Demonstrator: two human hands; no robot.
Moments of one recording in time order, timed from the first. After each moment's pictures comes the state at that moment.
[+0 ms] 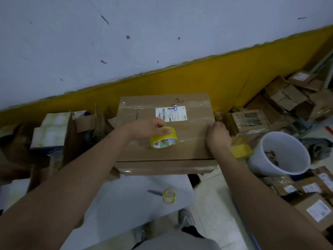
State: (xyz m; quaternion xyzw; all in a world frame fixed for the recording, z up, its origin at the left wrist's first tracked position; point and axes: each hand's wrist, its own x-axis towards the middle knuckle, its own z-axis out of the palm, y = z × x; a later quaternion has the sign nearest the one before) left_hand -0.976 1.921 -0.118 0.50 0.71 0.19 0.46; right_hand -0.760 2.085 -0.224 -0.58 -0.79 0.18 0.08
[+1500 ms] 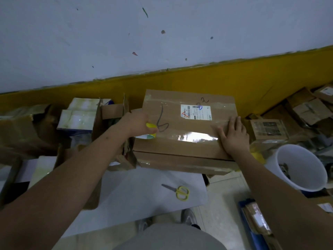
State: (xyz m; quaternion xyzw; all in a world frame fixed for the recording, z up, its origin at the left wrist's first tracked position) left_hand -1.058 1.826 -0.128 0.49 0.85 -0.01 0.21; right_hand -0.770 2.076 -0.226 -0.49 -0.86 0.15 0.01
